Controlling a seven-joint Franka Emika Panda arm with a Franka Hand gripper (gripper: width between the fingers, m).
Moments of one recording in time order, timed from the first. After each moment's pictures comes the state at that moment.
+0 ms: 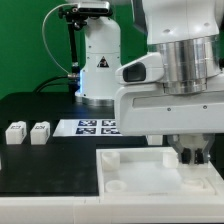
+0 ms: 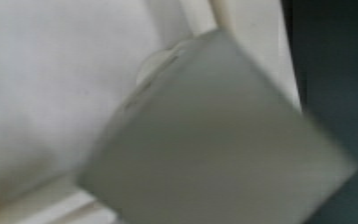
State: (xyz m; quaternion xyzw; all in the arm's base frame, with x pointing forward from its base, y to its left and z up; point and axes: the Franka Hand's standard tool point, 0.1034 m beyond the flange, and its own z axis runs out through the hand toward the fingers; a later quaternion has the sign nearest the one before) arm 0.646 0.108 0.071 -0.97 0.24 -0.03 0.08
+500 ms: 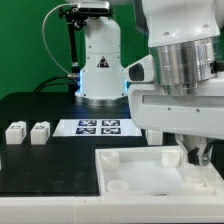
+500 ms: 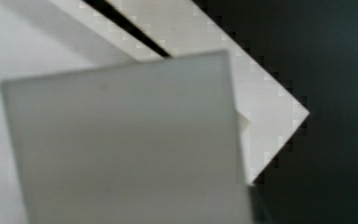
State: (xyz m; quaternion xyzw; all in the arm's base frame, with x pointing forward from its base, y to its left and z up) arm 0.645 0.112 0.069 -0.91 0.41 -0.01 0.09
